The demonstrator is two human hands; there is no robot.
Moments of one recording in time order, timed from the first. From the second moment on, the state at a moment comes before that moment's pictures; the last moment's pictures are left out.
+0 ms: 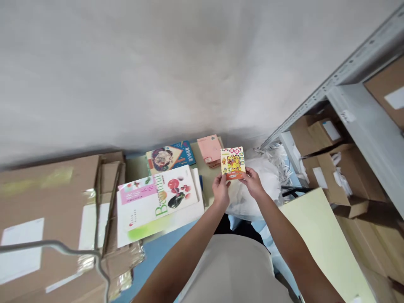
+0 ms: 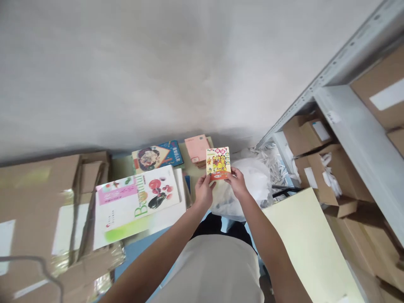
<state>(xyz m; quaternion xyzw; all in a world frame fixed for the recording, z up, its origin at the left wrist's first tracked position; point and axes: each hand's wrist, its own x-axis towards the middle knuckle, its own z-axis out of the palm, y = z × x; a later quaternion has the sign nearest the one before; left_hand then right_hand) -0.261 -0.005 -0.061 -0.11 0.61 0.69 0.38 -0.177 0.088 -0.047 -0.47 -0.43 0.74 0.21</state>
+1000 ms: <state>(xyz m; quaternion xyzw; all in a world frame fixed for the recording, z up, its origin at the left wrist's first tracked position) 0.110 -0.032 -0.012 0.42 0.49 0.29 0.71 0.298 -0.074 0.008 -0.55 -0.18 0.58 0.57</state>
